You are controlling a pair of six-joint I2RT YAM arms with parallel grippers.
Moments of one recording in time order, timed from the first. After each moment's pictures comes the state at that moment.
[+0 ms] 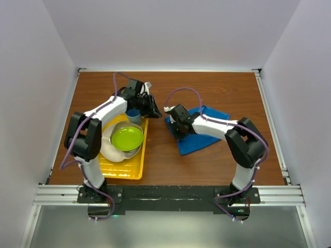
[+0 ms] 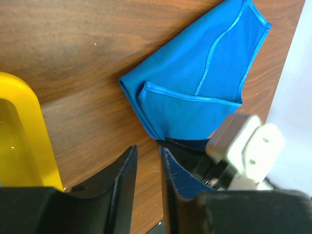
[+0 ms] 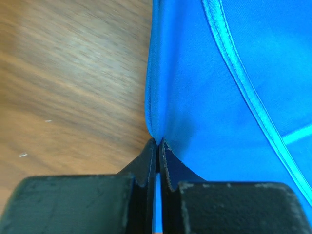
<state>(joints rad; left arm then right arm) -0.37 1.84 1.34 -0.44 0.48 -0.64 0.74 1.82 1.15 -0.44 0.08 0.23</state>
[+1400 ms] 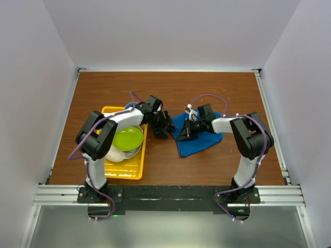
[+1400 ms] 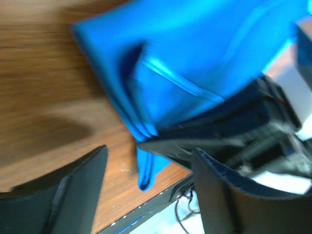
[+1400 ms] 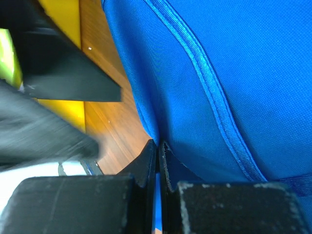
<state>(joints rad) -0.58 1.91 1.22 -0.33 0.41 -1.03 0.38 1.87 0.88 0.02 -0.78 0.46</state>
